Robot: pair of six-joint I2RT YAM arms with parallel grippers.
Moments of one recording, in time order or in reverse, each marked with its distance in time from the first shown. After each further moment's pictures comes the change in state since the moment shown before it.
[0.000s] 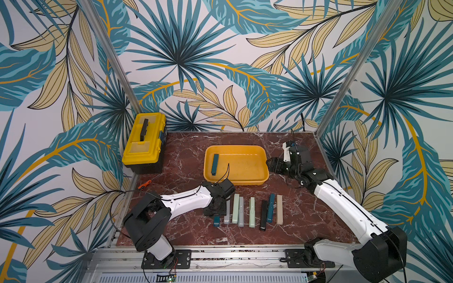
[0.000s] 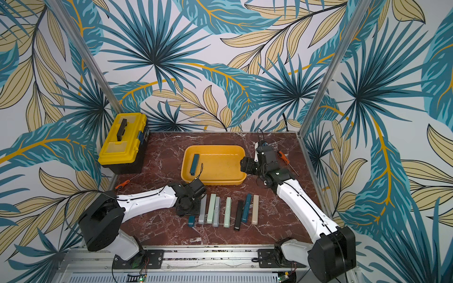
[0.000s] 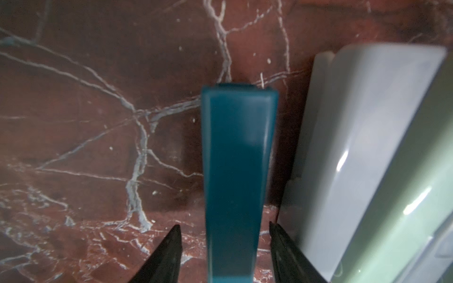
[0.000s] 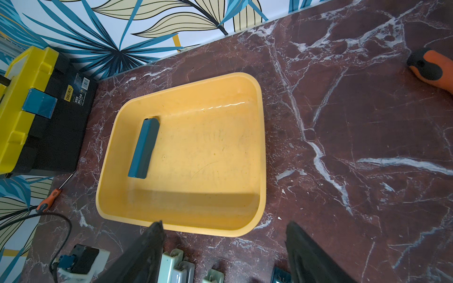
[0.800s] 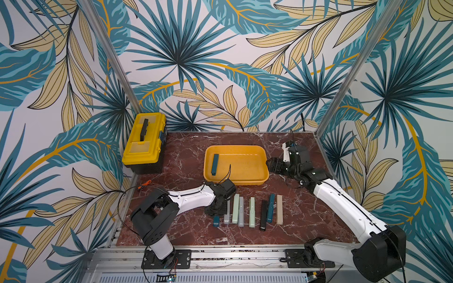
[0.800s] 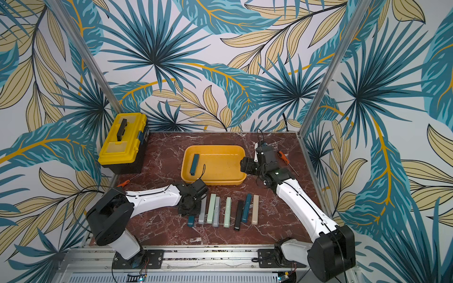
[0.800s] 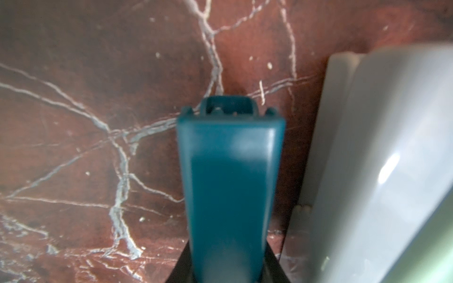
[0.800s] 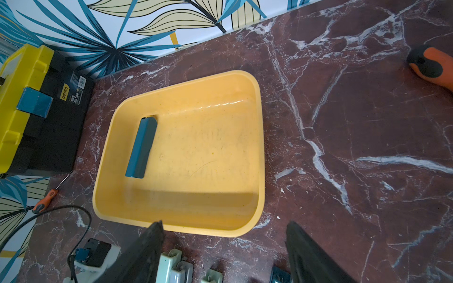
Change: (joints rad) left arm 0.016 0.068 0.015 0.019 0.011 0.044; right arm 0.000 0.011 -0.003 0.001 0.005 0.001
